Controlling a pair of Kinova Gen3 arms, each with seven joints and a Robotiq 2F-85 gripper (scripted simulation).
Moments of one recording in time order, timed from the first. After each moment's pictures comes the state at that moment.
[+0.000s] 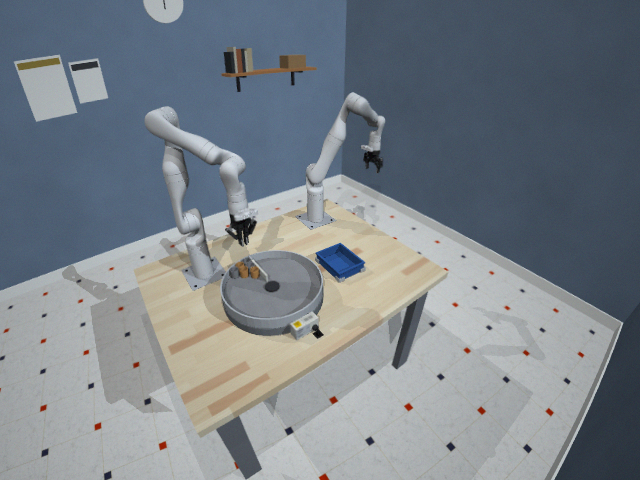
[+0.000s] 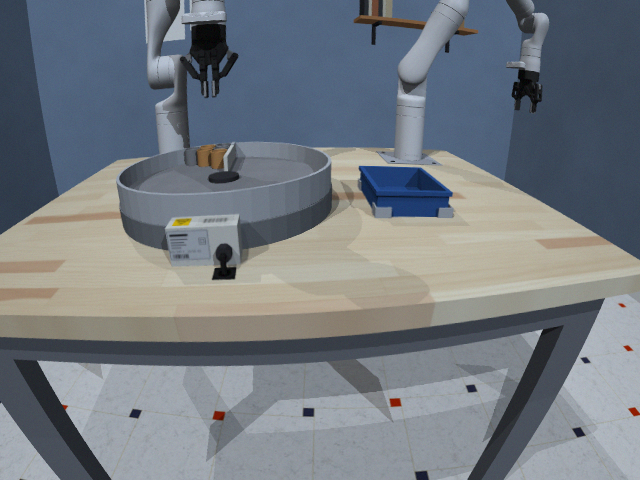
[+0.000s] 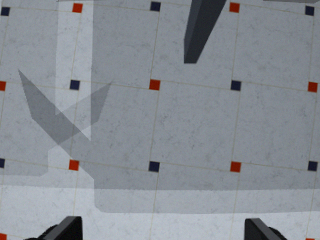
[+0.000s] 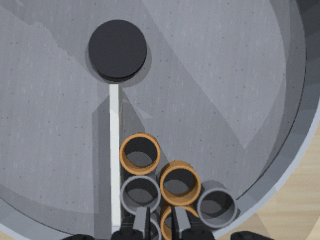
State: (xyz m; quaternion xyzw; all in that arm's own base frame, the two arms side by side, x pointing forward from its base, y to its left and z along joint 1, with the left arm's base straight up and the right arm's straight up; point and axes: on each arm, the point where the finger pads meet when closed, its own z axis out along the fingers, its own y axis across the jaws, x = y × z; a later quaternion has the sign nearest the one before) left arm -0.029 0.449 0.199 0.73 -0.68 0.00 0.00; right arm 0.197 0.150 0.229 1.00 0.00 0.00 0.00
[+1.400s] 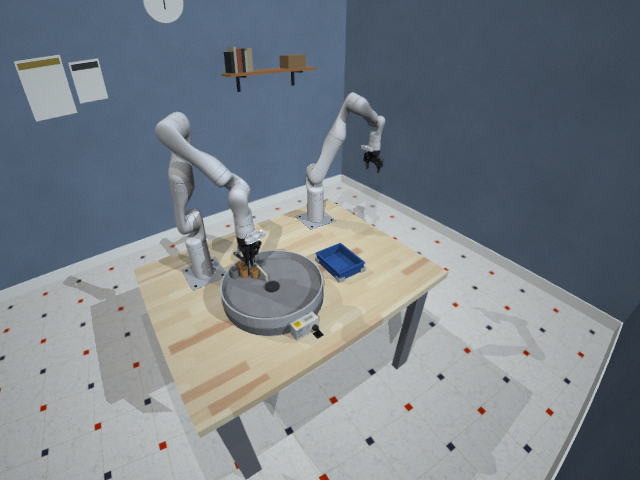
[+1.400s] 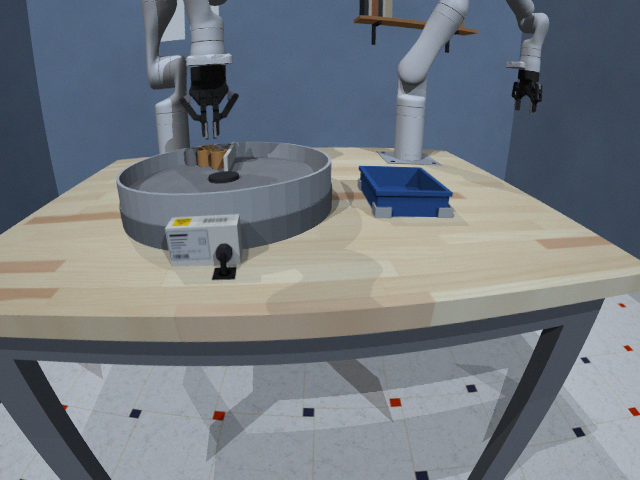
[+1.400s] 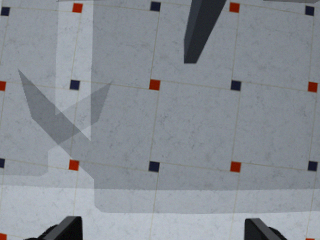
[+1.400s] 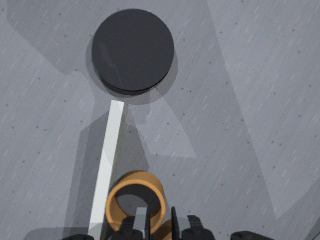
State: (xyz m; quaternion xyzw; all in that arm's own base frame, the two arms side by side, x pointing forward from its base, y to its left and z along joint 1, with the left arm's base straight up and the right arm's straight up) left arm -0.029 0.449 0.199 0.73 -0.68 0.00 0.00; right arm 0.224 0.152 0.138 0.99 0.10 0.00 0.00
